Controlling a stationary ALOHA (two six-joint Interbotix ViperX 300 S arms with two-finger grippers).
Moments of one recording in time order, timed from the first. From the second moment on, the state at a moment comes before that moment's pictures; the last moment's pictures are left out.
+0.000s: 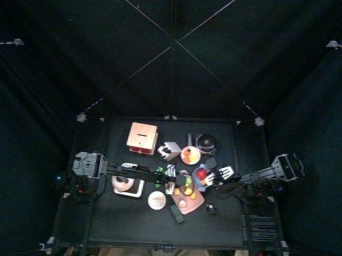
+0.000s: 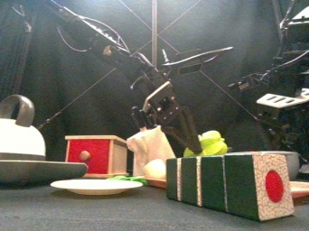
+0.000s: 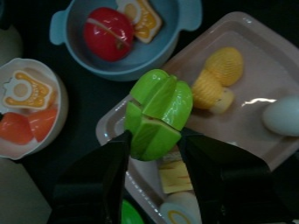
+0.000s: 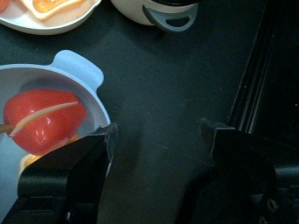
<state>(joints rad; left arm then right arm) -0.02 0.29 0.33 0.43 0.19 -0.29 0.19 -0.22 0.90 -0.69 1.16 1.63</state>
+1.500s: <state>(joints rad) 0.24 -0.40 0.88 0.30 0.38 -0.30 0.19 -0.22 0.91 -0.69 1.13 1.63</state>
